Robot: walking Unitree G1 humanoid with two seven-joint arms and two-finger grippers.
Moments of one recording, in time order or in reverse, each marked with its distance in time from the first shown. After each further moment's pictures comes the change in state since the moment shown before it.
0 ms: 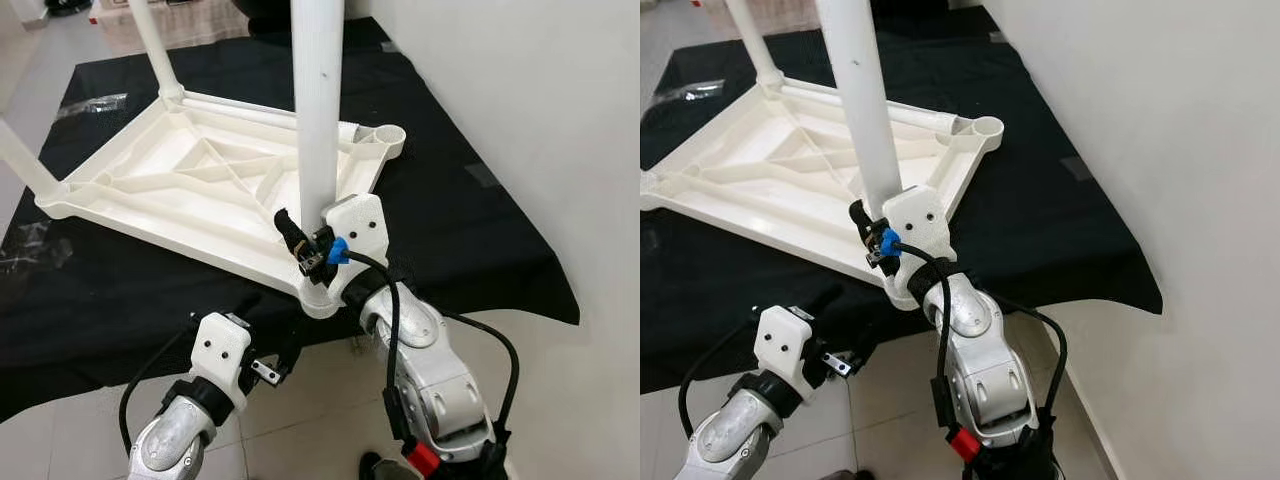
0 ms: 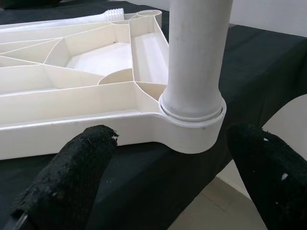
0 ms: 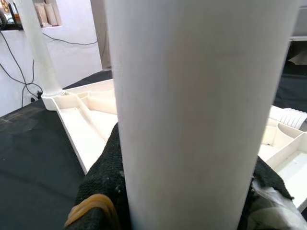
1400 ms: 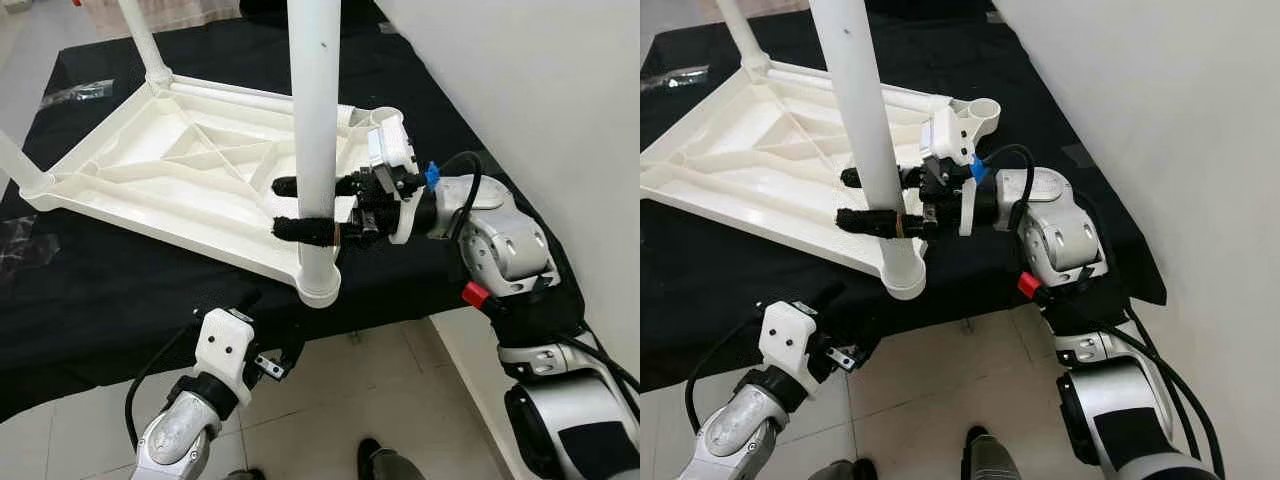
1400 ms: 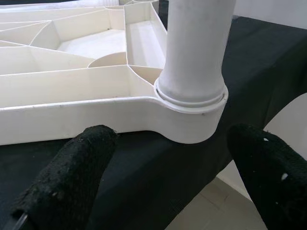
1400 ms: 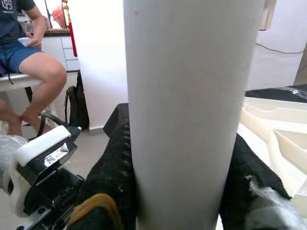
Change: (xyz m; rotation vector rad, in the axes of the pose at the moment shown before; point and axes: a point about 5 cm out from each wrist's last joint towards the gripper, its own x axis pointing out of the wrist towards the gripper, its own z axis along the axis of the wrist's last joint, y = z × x) left arm 0.005 -0.001 -0.001 -0.014 -0.006 0.020; right arm 0.020 -0.075 0.057 -0.089 -0.099 0.960
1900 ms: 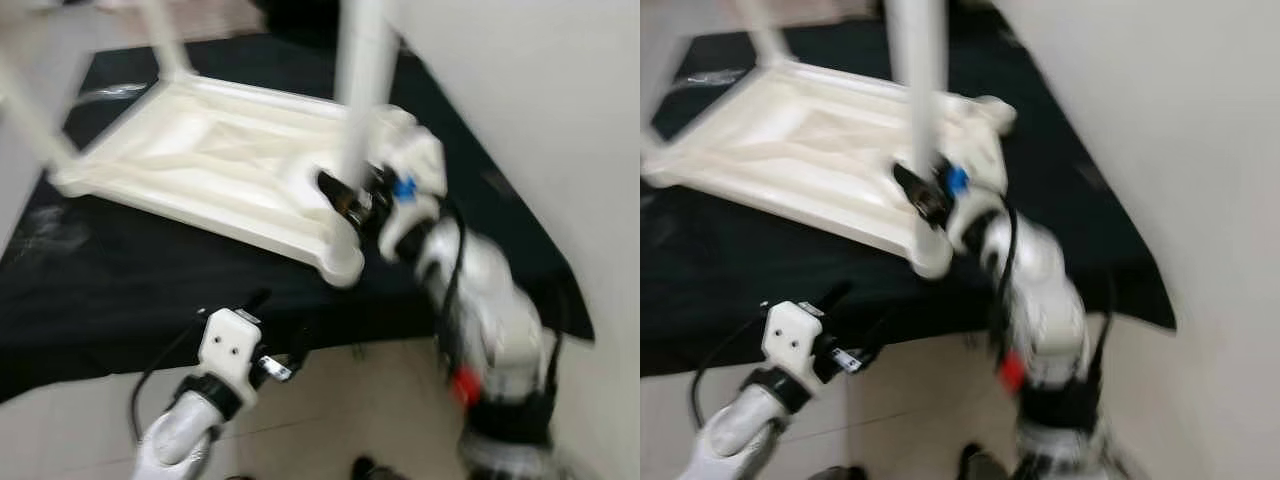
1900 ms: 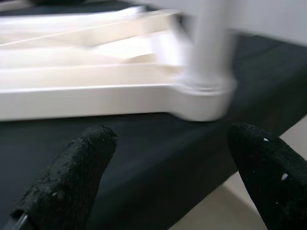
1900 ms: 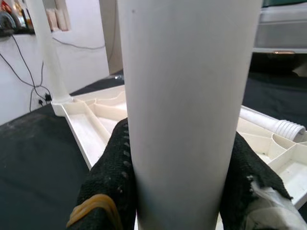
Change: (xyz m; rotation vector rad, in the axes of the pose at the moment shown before) left arm -0.007 0.003 -0.005 0.003 0.021 0.014; right arm -0.004 0.063 -0.037 0.115 0.073 -1.006
